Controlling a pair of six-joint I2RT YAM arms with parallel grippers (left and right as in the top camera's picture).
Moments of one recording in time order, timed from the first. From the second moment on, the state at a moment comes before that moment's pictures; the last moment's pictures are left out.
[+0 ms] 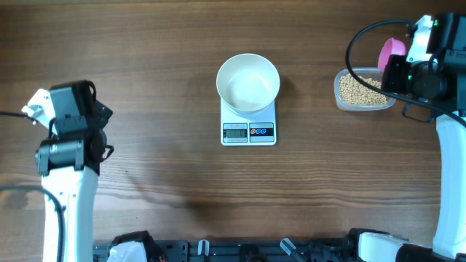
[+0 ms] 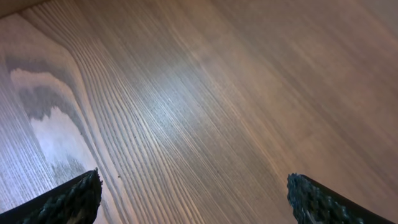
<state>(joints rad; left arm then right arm) 0.17 1.16 1.03 -0.82 -0.50 -0.68 -0.12 1.43 1.61 -1.14 0.02 0.06</state>
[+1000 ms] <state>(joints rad) 0.17 1.34 1.03 -0.71 -0.50 -0.68 -0.12 1.48 1.61 -1.14 0.00 0.06</state>
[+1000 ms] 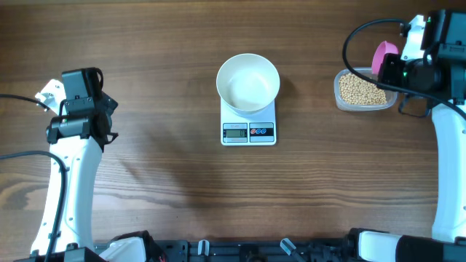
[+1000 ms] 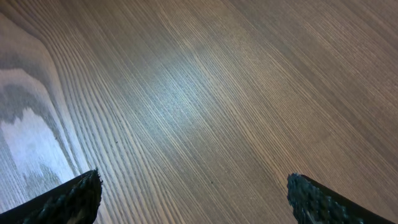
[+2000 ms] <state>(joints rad) 0.17 1.34 1.03 -0.72 -0.05 -0.68 -0.12 1.48 1.61 -1.14 0.07 0.05</state>
